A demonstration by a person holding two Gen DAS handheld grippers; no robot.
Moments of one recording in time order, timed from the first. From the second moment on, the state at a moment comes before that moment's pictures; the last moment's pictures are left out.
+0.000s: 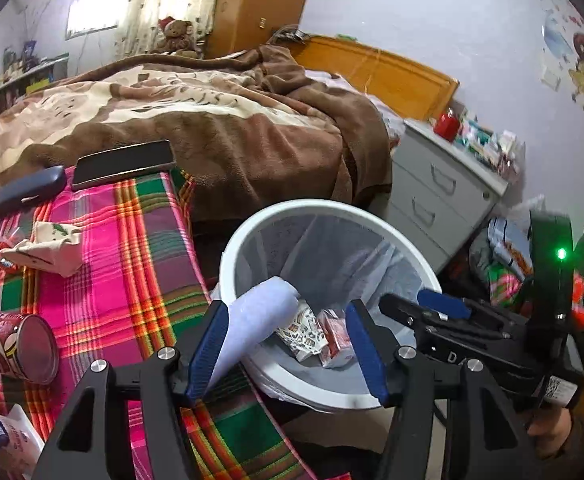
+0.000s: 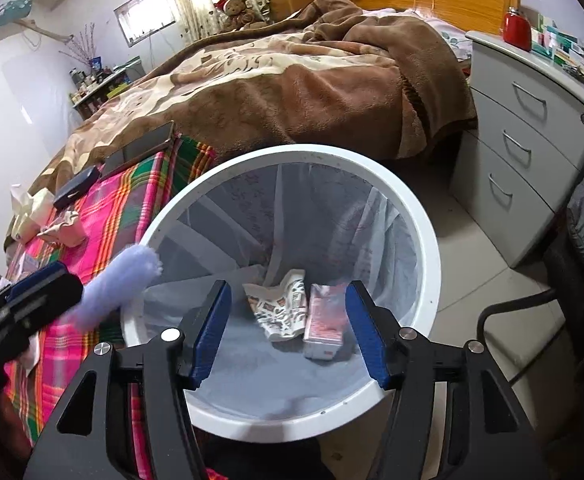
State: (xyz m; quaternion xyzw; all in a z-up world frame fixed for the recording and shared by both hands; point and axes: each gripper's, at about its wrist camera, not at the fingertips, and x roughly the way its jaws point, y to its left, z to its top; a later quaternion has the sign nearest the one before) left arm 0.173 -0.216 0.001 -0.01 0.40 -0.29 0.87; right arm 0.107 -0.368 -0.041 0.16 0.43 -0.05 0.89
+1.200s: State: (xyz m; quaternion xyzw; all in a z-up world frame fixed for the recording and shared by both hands) left arm 0.219 -0.181 -0.041 0.02 0.44 -0.22 0.87; right arm 0.100 -0.357 -0.034 0.18 0.41 -0.03 0.90
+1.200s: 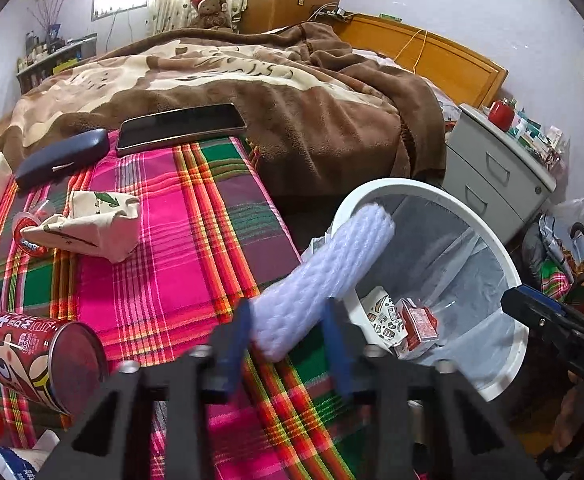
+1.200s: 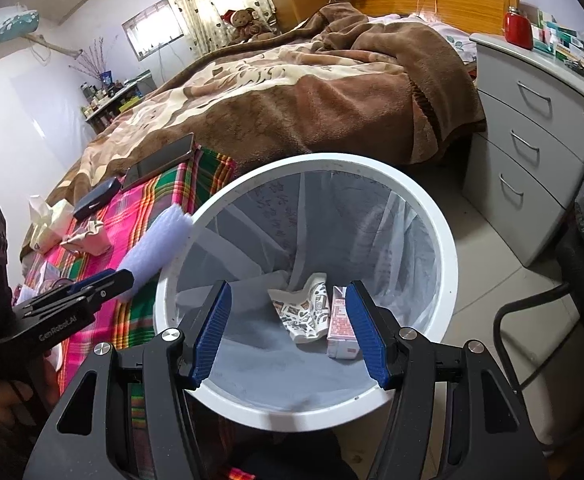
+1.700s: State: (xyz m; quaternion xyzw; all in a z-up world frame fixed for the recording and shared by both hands) left arm 0.197 -0.212 -0.015 -0.01 0.42 -0.28 0.86; right arm 0.090 -0.360 -0.024 0.19 0.39 -0.05 0.90
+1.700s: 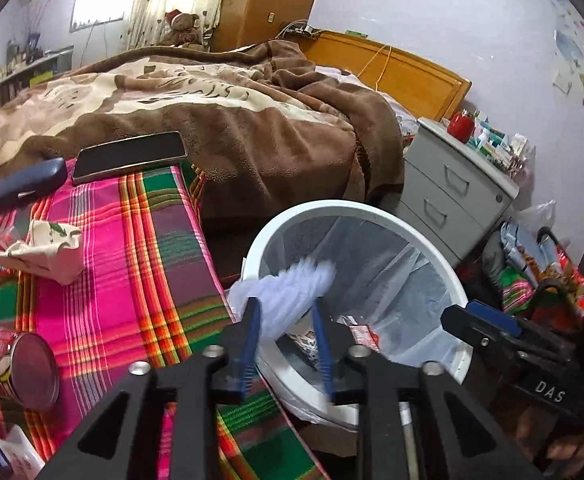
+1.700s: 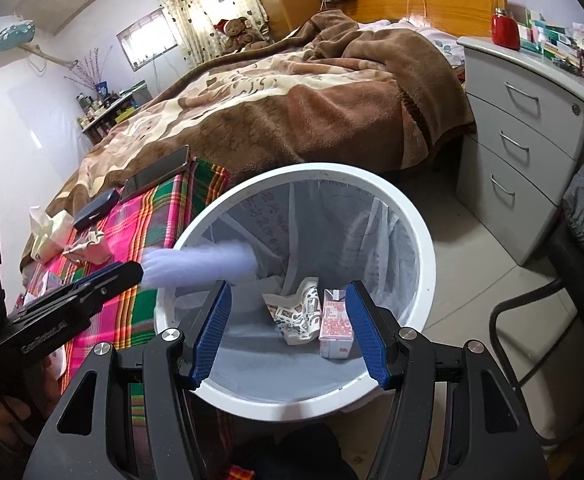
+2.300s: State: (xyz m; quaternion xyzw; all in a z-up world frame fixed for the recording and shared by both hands) left arm 0.163 -0.151 0.006 -0.02 0.40 -0.24 0.88; right arm 0.087 -0.320 -0.003 0.16 0.37 -0.02 0.91
